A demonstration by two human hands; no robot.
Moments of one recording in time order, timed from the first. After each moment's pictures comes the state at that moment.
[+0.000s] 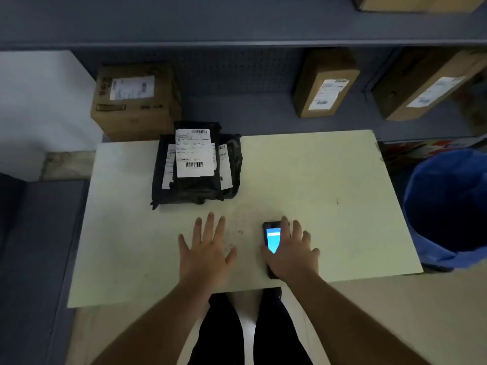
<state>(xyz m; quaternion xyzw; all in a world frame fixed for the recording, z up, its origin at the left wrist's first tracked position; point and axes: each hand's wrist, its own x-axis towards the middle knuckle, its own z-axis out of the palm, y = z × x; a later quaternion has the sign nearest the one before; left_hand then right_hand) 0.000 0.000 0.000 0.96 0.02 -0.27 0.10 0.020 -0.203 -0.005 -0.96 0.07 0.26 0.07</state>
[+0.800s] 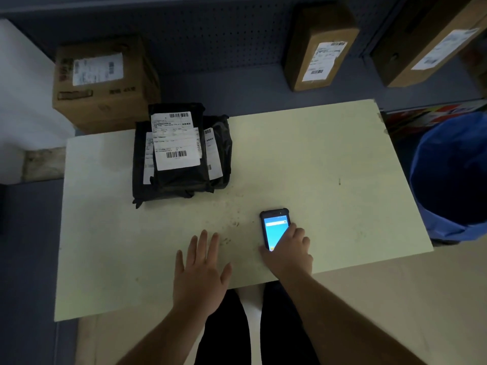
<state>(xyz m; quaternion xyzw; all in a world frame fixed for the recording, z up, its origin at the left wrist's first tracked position) -0.038 0.010 -0.058 0.96 0.00 -0.26 0.11 0.010 -0.197 -0.066 -0.92 0.23 0.29 0.14</state>
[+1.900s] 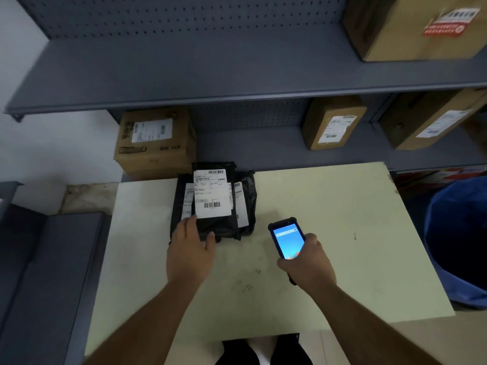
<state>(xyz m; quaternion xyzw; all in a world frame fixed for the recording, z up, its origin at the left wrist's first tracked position) 0.085 0.073 0.024 0.95 0.19 -0.05 0.23 0.091 -0.187 0.033 -0.90 0.21 0.24 0.29</state>
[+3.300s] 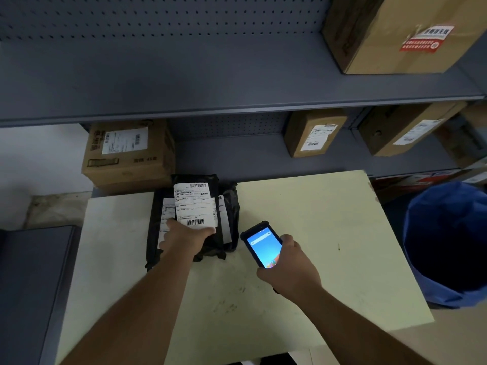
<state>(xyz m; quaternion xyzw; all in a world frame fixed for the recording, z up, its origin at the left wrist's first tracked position) 0.195 0.058 0.002 0.81 0.43 -0.21 0.33 0.126 -0.178 0.066 -0.92 0.15 0.27 0.25</state>
